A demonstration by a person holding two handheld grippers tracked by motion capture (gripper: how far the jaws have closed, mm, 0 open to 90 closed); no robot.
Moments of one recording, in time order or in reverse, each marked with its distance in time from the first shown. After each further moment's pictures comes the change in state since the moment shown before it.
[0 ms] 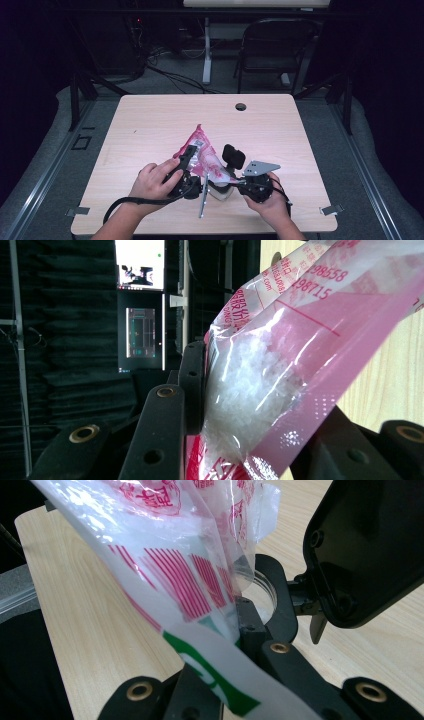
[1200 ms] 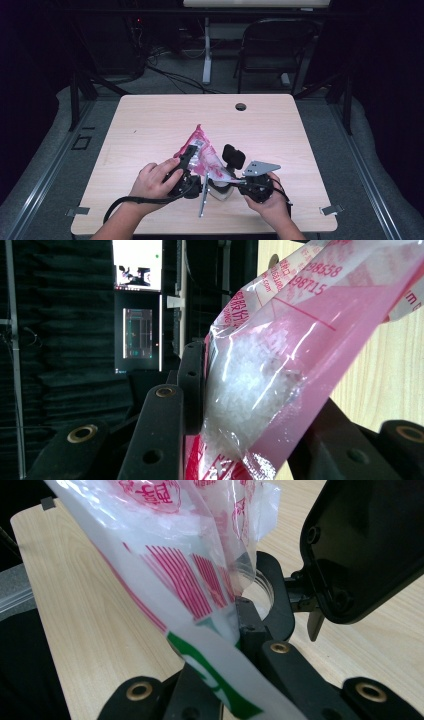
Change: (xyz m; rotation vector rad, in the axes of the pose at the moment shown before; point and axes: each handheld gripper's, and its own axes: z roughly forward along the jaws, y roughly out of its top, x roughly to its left) left arm 0.000 -0.001 0.002 -0.007 -0.010 -0.009; right arm -0.001 -0.002 0.000 0.000 -0.003 0.004
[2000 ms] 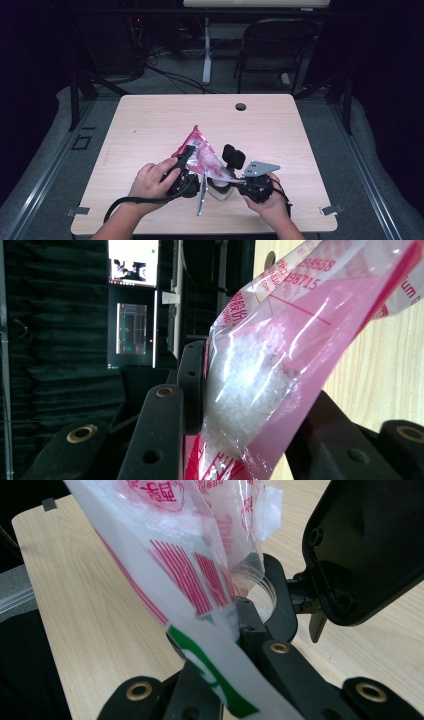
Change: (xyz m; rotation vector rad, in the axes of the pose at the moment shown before) left arm -0.002 -0.006 0.002 0.012 -0.026 -0.031; right arm 0.002 0.000 0.001 -0.013 0.002 0.003
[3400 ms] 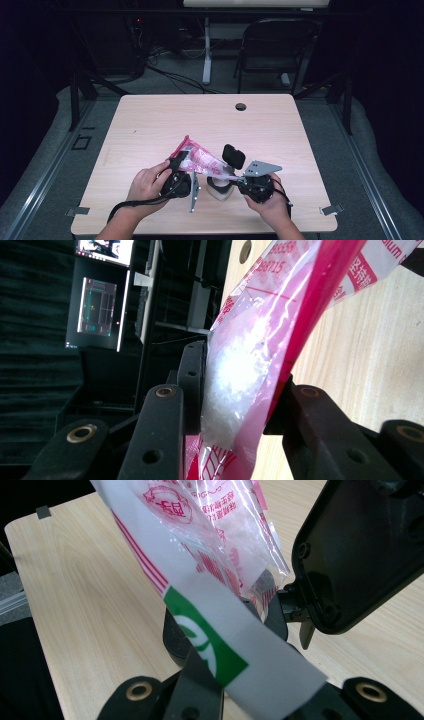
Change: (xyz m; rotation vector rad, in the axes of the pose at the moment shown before) left arm -0.018 -0.021 0.009 0.018 -0.092 -0.146; right arm 0.002 0.003 -0.005 -0.025 -0.033 -0.013
